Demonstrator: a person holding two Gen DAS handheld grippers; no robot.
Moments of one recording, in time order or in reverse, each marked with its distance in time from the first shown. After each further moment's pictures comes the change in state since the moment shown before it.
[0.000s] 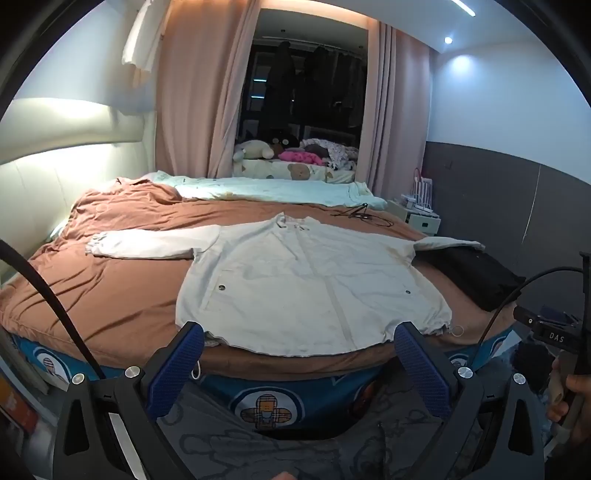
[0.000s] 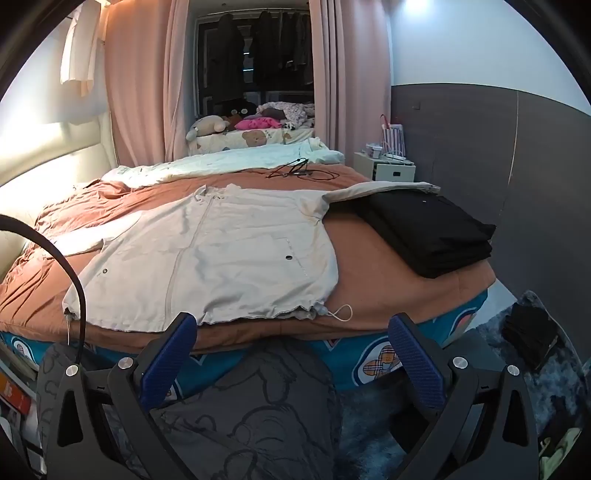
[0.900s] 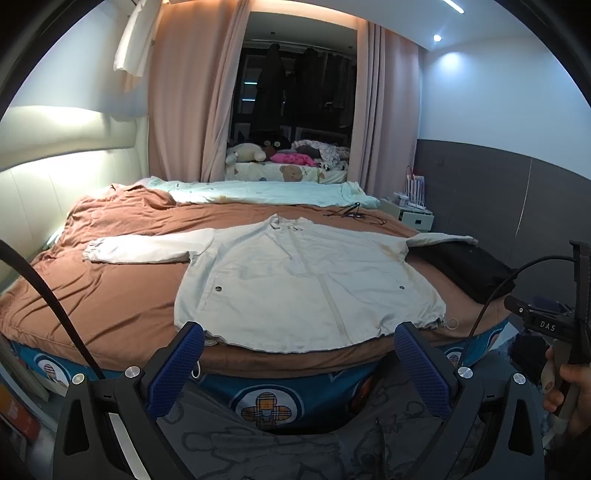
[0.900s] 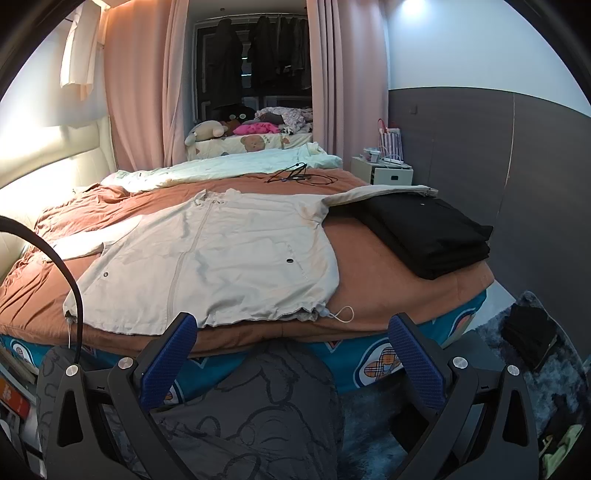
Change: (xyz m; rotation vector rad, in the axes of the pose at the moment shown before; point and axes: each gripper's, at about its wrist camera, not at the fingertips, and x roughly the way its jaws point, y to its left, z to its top) left arm -0.010 -0.003 -0.005 0.020 -0.009 -0.023; right arm -0.002 0.003 0.000 -0.005 -0.008 -0.011
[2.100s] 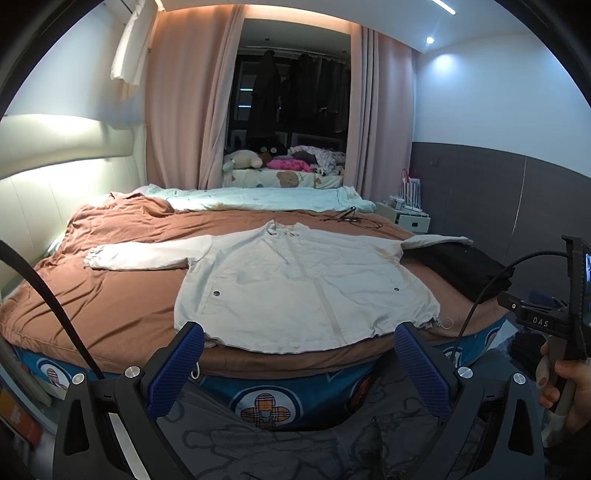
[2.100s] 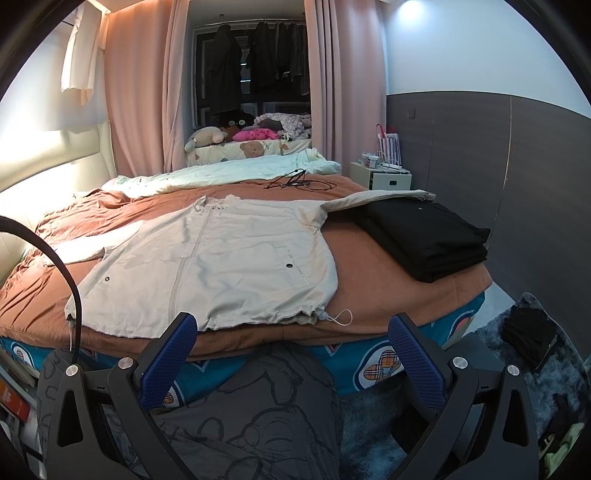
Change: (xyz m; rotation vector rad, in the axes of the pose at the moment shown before) left arm -0.013 -0.010 -0.001 0.022 -0.018 -0.002; right arm -0.004 0.001 -0.003 0.003 -0.021 -0.004
